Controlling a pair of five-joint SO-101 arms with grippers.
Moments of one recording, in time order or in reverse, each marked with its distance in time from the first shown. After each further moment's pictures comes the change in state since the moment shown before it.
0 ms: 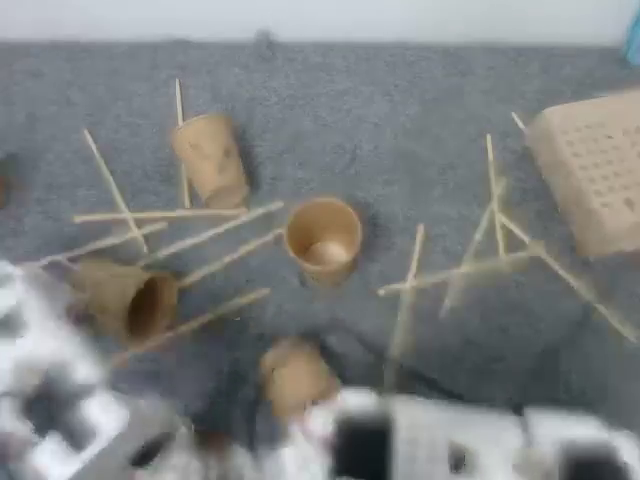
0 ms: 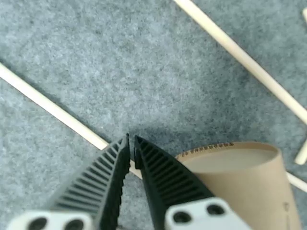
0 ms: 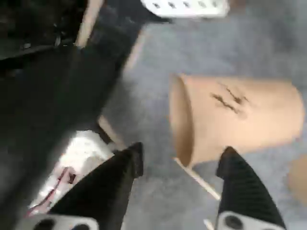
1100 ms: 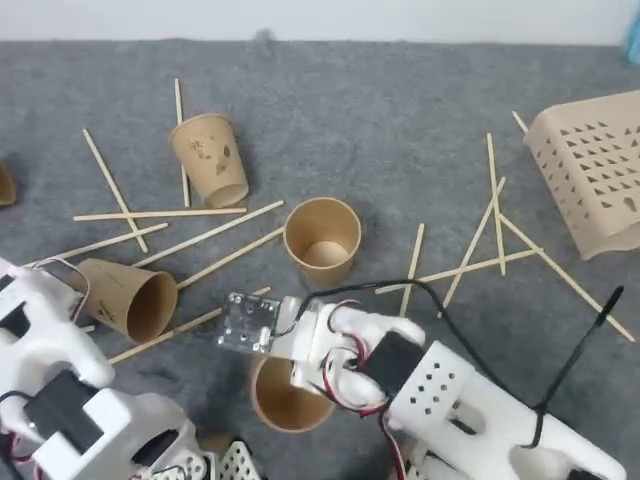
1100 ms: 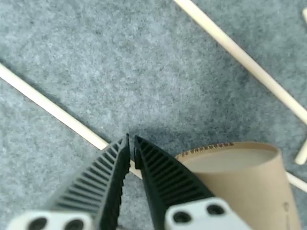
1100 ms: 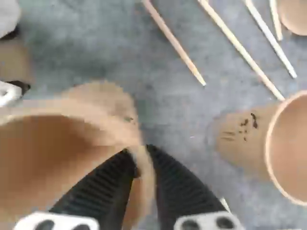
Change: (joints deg) left arm 0.0 0.0 0.0 0.0 0.0; right arm 33.3 -3.3 17.1 -40.0 -7.7
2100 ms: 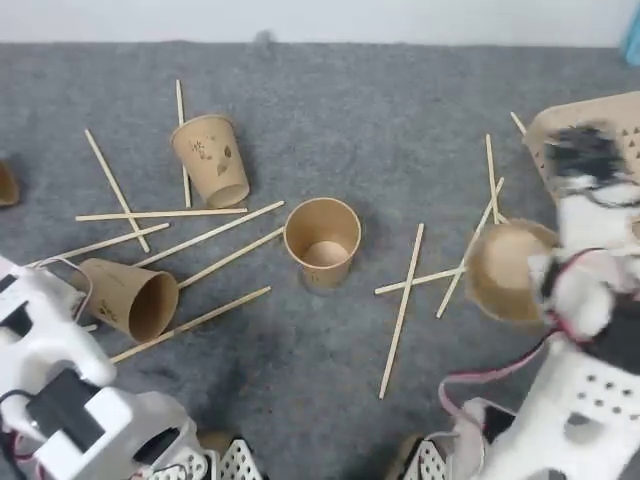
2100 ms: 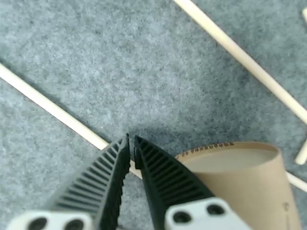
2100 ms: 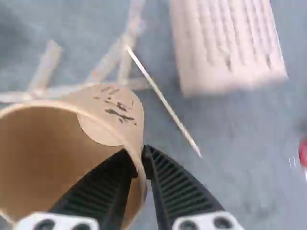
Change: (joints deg) left arm 0.0 0.0 0.0 0.0 0.0; right arm 81.6 -0.1 -42.0 38.8 9.1
